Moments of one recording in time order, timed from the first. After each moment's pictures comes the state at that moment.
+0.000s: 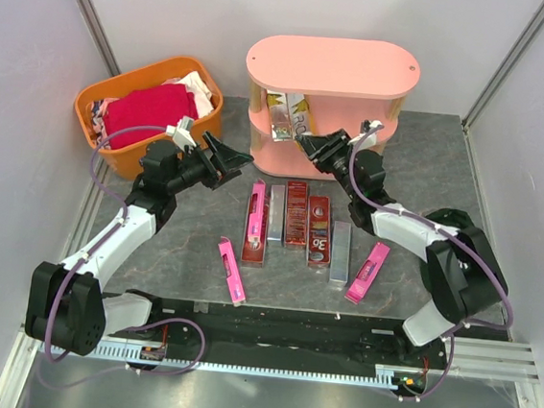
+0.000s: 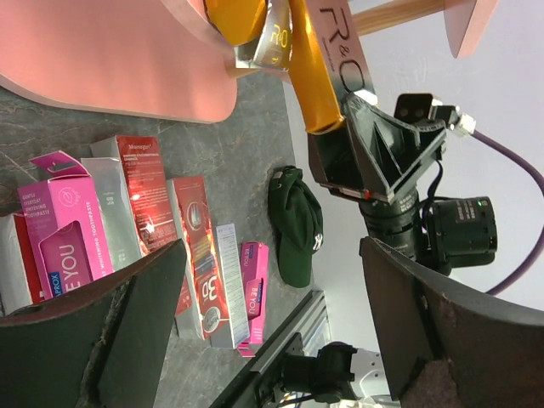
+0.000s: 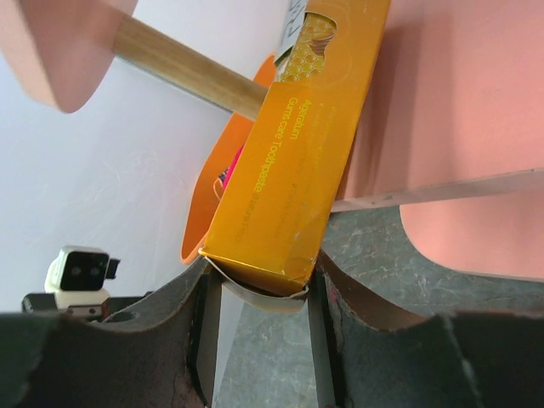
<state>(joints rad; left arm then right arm) -0.21 1.18 0.74 0.26 0.54 -1.03 0.49 1.59 0.89 0.74 -0.07 1.01</state>
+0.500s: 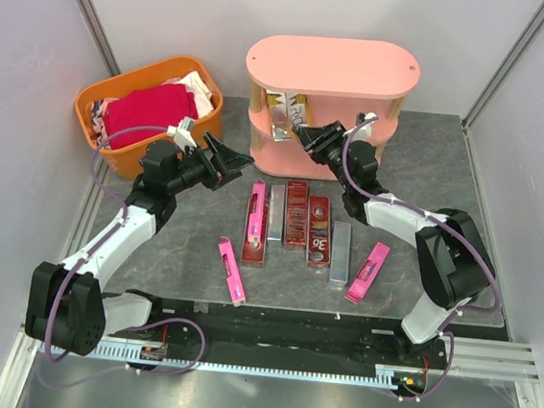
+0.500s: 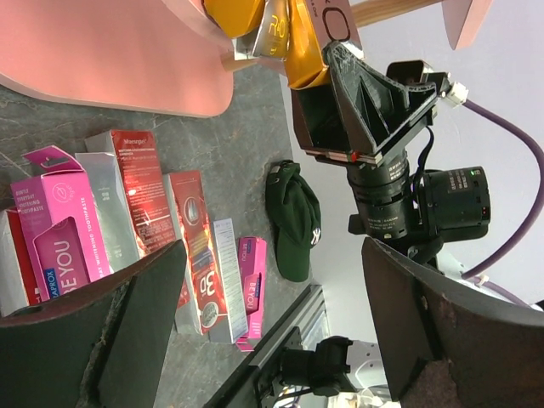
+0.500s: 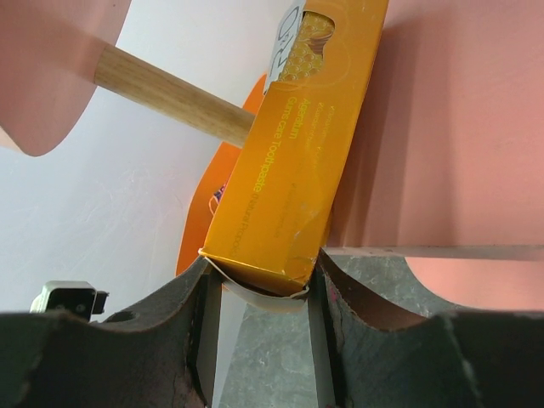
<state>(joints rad) -0.21 1.18 0.74 0.26 0.56 -1.03 0.49 1.71 1.00 0.75 -0.04 1.02</state>
